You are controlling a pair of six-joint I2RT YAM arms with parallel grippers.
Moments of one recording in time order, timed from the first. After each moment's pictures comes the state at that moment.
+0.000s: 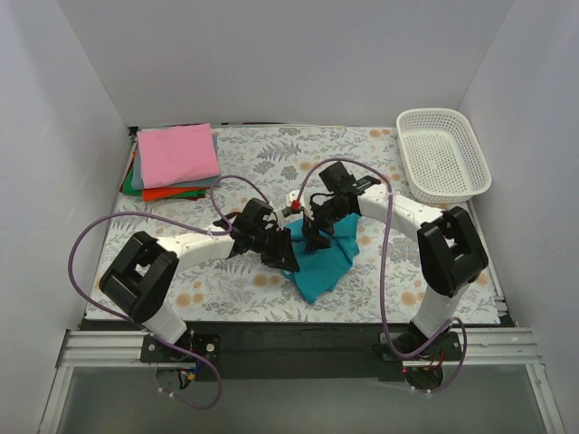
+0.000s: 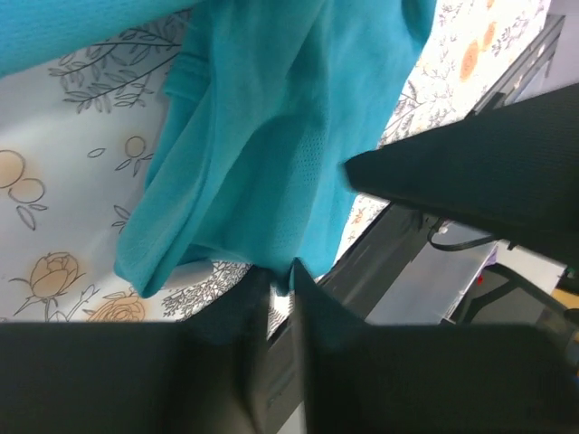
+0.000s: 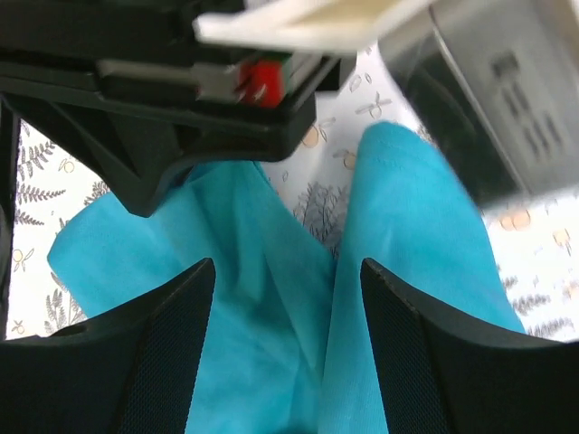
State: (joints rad) left arm -0.67 1.58 0.81 -0.15 0.58 -0.63; right arm 0.61 1.74 1.25 -0.65 -0.76 -0.86
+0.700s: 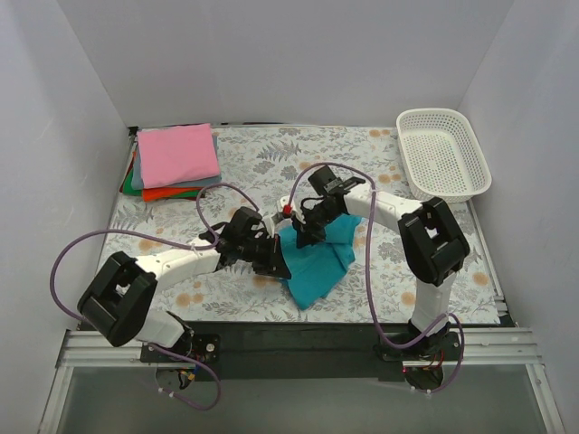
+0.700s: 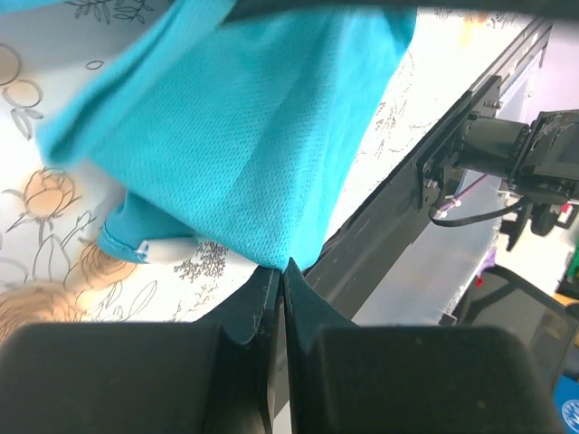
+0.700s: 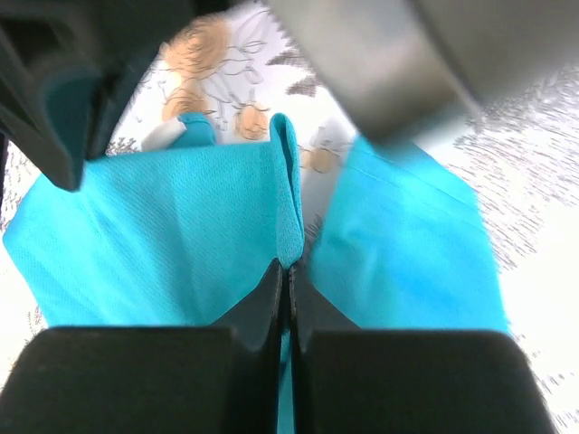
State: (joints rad) left arm -0.67 1.43 0.69 -0.13 0.58 -0.66; right arm 0.65 1.90 1.32 -0.66 -0.82 -0.92
